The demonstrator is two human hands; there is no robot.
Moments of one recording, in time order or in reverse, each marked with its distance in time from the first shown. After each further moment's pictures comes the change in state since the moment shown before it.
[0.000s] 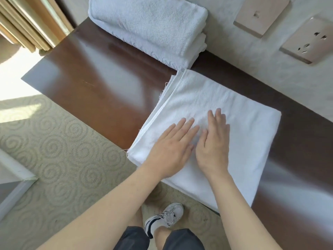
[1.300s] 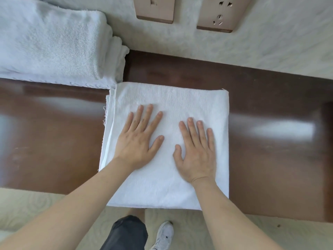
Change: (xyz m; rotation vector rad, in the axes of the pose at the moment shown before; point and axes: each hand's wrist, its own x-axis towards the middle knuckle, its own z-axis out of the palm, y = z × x) left_hand 0.100 -0.028 -0.001 0.291 -0.297 0.174; right_hand -0.017 0.052 -0.006 -0.369 -0.025 0.174
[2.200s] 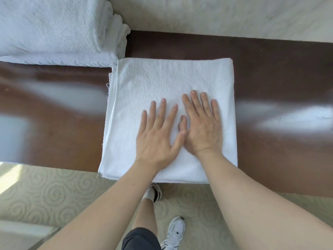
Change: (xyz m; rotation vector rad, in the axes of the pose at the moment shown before) left_hand -0.052 0.073 0.021 -0.097 0.090 -0.138; right_hand -0.002 0.000 0.000 0.042 0.011 0.004
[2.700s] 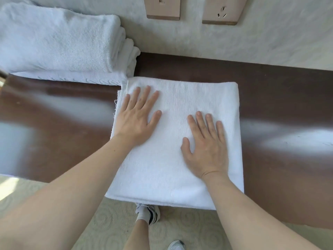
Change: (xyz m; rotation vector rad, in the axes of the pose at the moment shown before) left_hand 0.092 -0.084 -0.029 0.145 0.006 -0.019; right_hand -0.001 0.003 0.004 0.025 0.040 -0.023
